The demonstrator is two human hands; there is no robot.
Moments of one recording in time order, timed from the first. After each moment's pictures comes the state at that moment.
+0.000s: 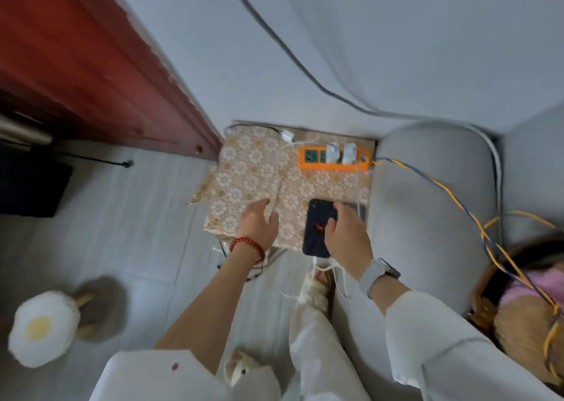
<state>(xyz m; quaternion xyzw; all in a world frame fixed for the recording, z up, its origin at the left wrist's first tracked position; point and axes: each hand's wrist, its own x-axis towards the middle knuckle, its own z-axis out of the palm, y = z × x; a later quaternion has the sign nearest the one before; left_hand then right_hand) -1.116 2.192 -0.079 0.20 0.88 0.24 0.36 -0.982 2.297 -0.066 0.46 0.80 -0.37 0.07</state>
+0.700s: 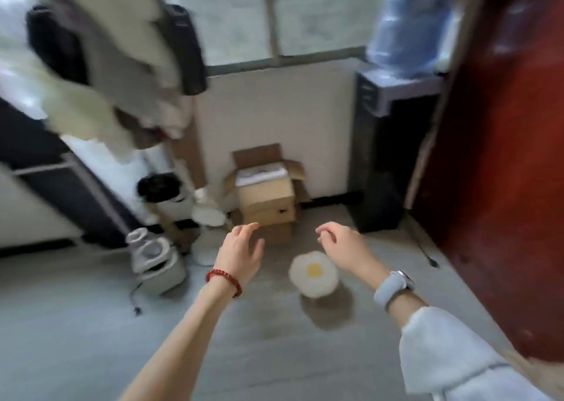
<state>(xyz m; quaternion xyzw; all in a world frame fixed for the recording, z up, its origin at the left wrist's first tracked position) -1.054 1.413 0.194 -0.19 0.93 0.27 -0.15 -1.145 1.599 0.206 -0.21 0.89 -0.40 0.11</state>
